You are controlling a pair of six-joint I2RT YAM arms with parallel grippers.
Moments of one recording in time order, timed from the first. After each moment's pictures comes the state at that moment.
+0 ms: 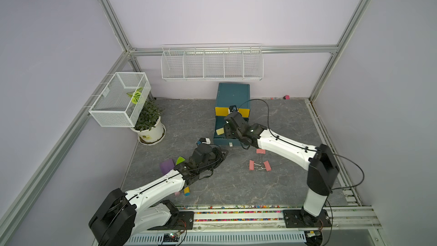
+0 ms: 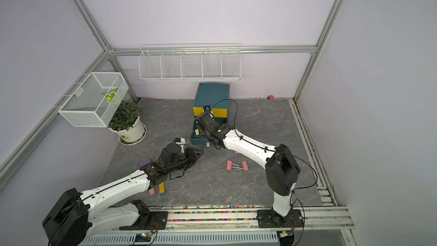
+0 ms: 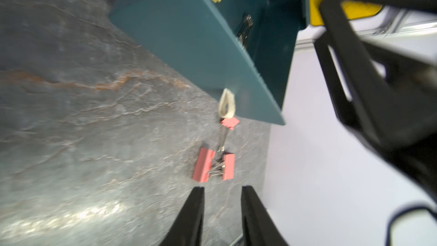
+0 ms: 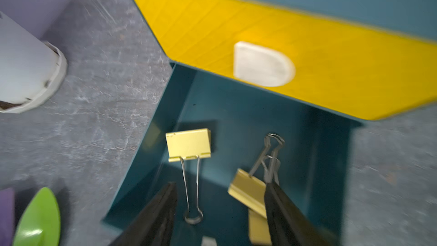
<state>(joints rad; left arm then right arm) -0.78 1.15 0.52 0.16 0.10 -1.34 0.85 1.75 1.48 -0.47 0.39 0.45</state>
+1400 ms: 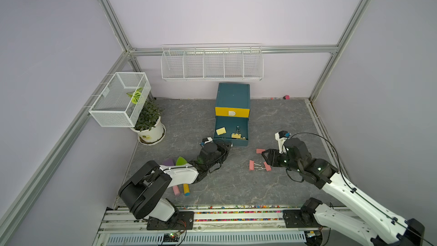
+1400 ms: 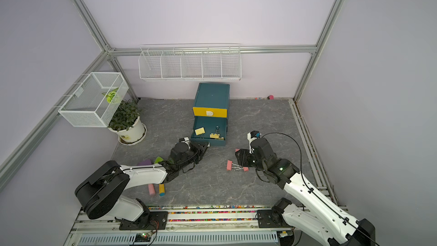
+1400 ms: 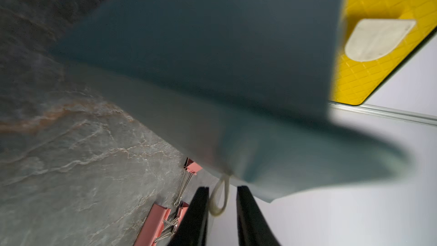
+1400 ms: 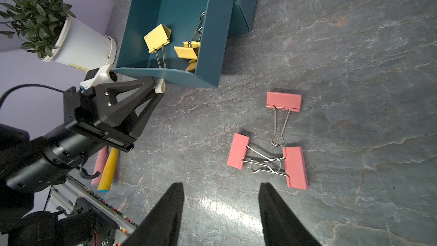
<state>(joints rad) -0.77 1.51 0.51 0.66 0.02 -1.60 0.63 0.88 0.75 -0.60 -0.02 0.63</state>
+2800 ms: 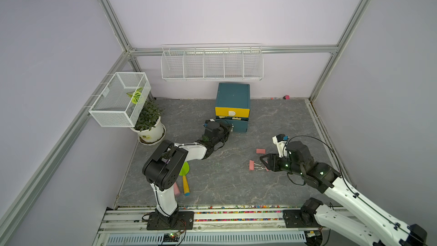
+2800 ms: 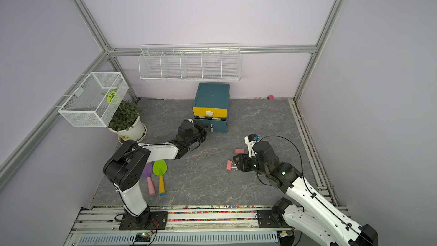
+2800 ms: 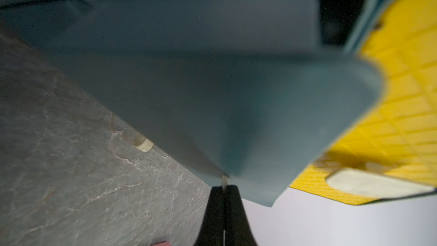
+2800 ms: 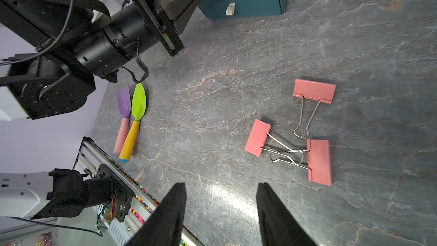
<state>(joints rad) -0.61 1.84 0.90 0.64 0.12 -1.51 0.63 0.82 0.69 -0.57 -0.16 0.58</state>
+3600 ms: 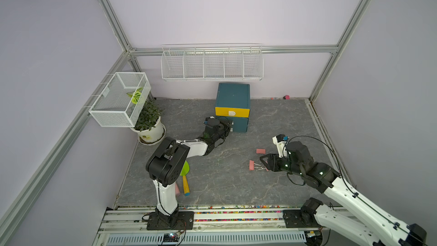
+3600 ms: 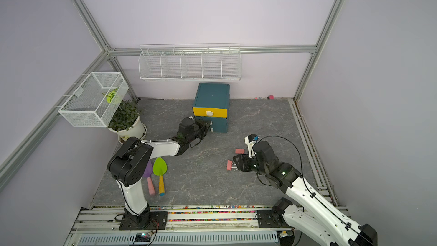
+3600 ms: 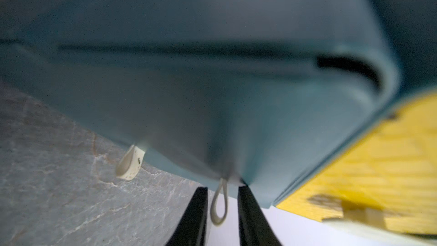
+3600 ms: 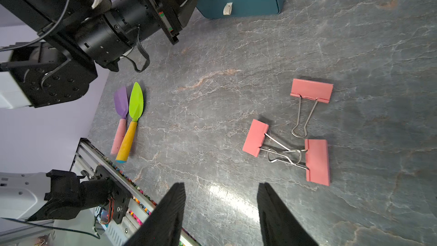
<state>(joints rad) -0.59 1.88 0.96 0.63 0.14 -1.51 0.63 0.82 0.69 -0.56 -0.14 0.58</state>
